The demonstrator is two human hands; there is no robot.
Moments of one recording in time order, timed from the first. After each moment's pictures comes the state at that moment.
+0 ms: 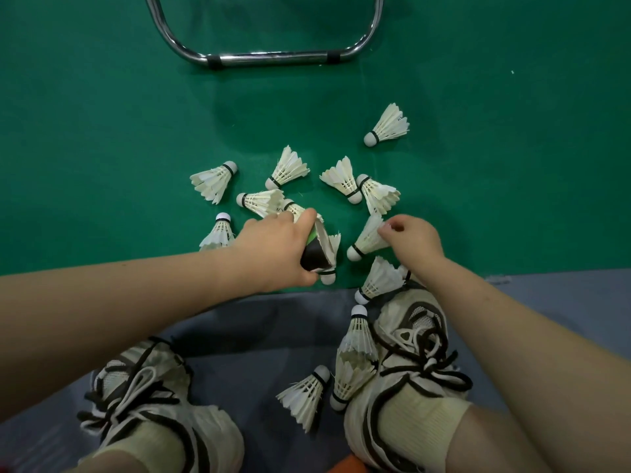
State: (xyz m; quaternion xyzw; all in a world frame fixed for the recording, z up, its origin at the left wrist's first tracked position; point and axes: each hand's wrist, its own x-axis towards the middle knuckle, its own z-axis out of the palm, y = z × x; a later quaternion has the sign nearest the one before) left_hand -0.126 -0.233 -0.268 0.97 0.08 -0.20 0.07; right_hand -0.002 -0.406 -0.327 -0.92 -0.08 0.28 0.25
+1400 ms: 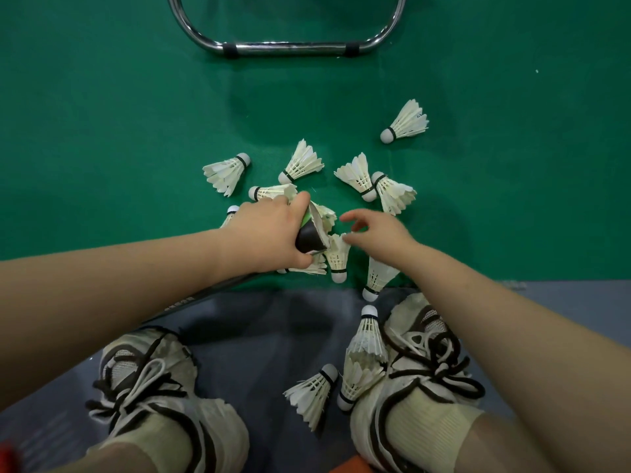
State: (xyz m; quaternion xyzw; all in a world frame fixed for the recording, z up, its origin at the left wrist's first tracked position) left_hand -0.124 -0.204 -0.269 0.97 0.10 -0.20 0.08; right_hand -0.014 -0.356 -0.325 -0.86 -0.24 0.39 0.22
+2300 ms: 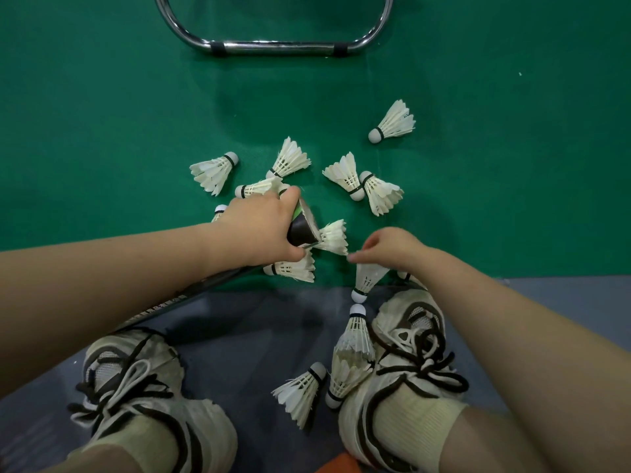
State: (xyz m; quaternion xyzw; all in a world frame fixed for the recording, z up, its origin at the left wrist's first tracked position) left_hand -0.119 -0.204 -0.271 0.97 0.12 -0.21 0.08; right_hand -0.003 -0.384 -0.332 -0.86 -0.21 0.45 0.07
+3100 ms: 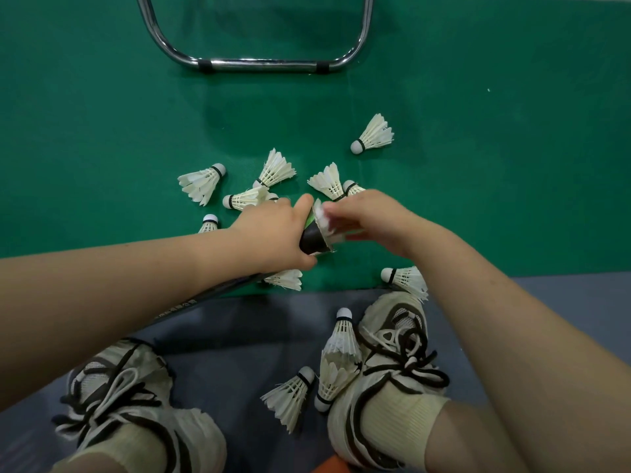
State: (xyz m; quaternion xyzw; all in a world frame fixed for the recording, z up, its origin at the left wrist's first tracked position) left_hand -0.106 -0.234 -0.261 0.98 0.09 -0.18 0.09; right_hand -0.006 -0.364 -0.253 -0.75 -0.15 0.49 0.42
